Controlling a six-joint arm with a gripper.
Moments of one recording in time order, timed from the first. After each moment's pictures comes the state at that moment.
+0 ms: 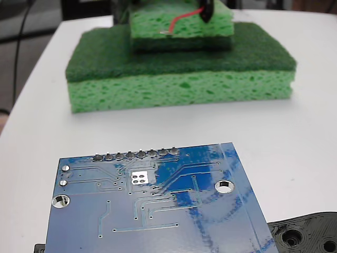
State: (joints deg) arm 6.5 174.9 171.9 44.4 -0.5 4.4
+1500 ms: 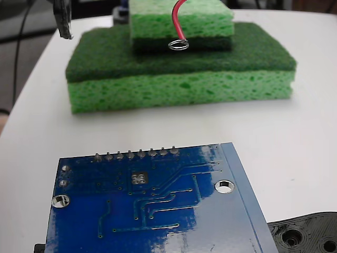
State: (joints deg) arm 29.5 101.4 109.4 60.7 -38.1 -27.6
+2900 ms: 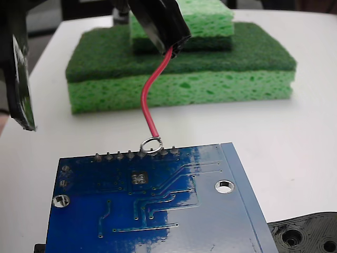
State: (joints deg) arm 33.0 85.0 96.0 64.5 -42.4 -35.4
